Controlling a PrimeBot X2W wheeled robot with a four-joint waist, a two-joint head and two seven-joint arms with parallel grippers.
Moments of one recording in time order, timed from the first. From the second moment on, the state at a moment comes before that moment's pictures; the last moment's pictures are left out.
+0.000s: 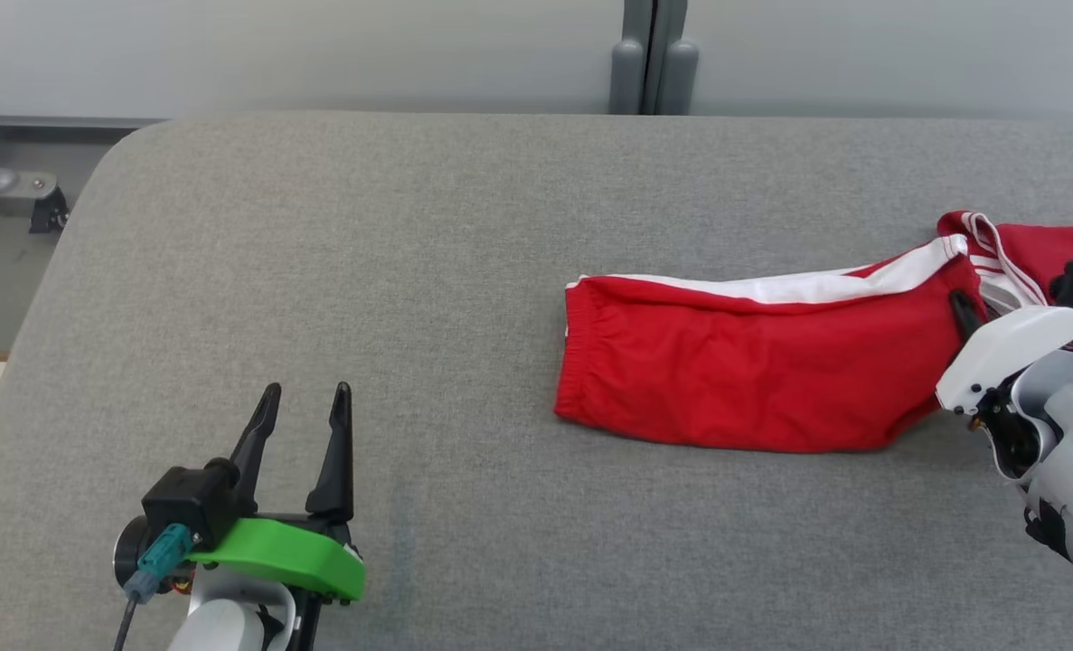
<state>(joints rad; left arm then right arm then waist) -0.15 0.20 -0.31 0.24 -0.49 0.01 -0.26 -0.82 -0.45 0.98 1.15 1.38 0.13 -0.25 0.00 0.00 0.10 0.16</state>
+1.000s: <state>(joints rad) -0.13 0.15 -0.28 0.31 -0.45 -0.04 -0.26 -0.91 -0.11 1.10 1.19 1.25 0.13 -0.18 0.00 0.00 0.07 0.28</state>
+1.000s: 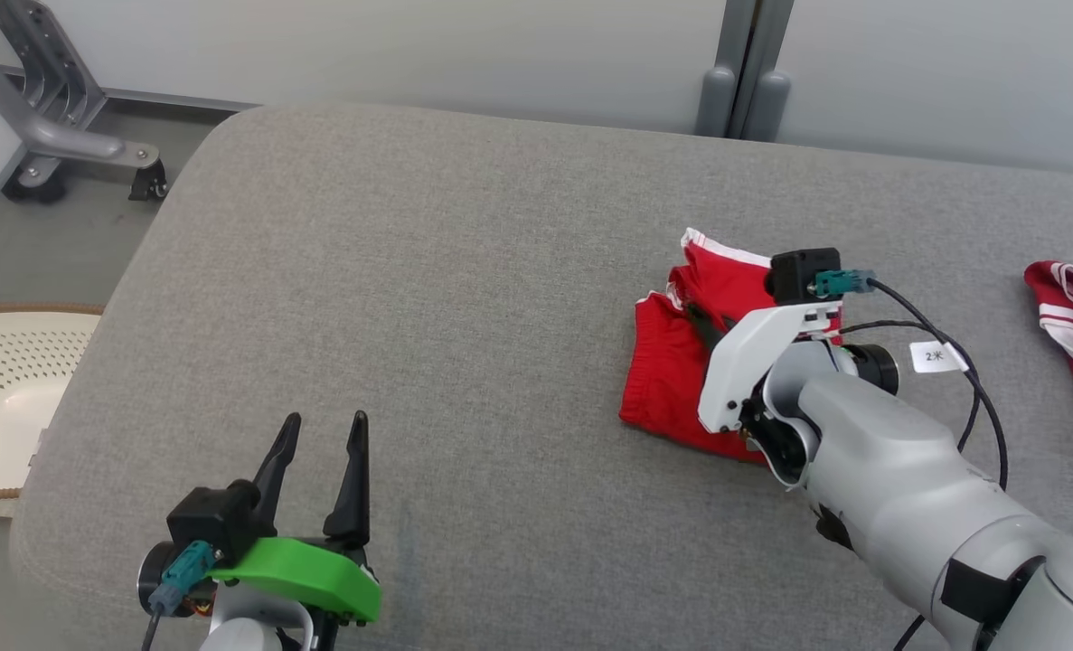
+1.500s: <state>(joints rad) -0.14 0.14 -0.25 0.33 -0.44 -0.05 -0.26 -0.90 -0.12 1.12 1.04 1.27 0.13 -0.23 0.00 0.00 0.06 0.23</state>
